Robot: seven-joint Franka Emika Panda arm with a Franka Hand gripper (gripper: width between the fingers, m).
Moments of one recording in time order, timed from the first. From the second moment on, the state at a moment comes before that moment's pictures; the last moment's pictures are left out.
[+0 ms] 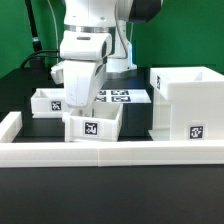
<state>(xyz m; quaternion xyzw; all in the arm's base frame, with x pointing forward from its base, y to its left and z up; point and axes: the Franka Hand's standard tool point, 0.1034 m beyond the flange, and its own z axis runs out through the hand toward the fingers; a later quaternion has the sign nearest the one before) 0.514 -0.071 0.022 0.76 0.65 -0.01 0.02</state>
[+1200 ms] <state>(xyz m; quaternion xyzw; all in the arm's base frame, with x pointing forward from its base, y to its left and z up) 0.513 -0.053 0.019 0.76 0.65 -0.03 0.00</state>
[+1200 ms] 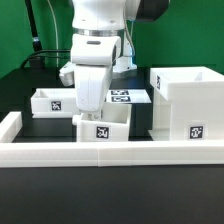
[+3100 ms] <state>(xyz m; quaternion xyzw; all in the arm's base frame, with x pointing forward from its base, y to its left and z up) 0.534 -0.024 0.018 0.71 0.70 -0.01 0.01</state>
